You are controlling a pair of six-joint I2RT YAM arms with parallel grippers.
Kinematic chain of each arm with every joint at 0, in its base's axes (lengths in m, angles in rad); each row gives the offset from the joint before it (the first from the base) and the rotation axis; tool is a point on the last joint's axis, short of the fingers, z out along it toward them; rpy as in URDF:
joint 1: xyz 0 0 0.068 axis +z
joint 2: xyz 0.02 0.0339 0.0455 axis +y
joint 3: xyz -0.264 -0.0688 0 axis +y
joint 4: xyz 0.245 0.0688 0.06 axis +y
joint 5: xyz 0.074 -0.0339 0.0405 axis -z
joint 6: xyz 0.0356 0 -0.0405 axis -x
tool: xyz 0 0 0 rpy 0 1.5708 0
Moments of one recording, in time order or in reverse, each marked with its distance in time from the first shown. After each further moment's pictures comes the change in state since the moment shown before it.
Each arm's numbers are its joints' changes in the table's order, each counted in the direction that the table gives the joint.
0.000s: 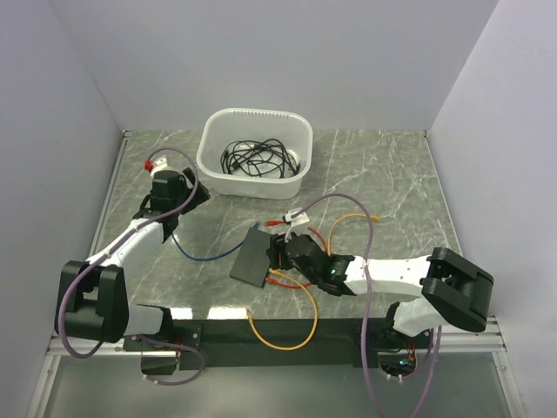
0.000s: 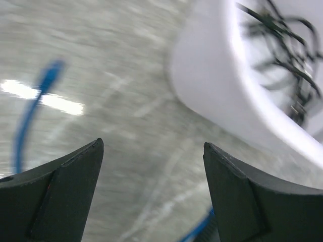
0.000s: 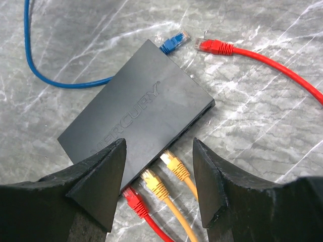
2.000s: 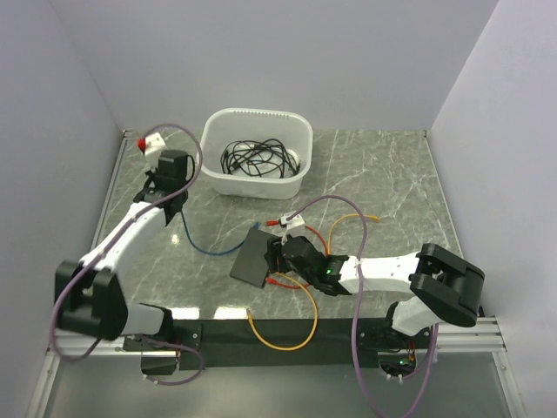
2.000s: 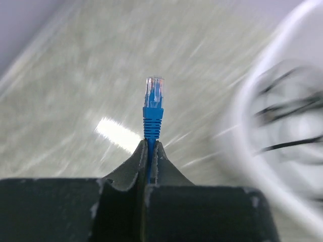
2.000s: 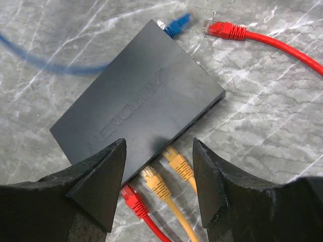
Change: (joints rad) left arm -0.055 0.046 -0.229 0.246 -0.494 -0.109; right arm 0.002 0.065 -0.004 -0.013 -0.037 -0.007
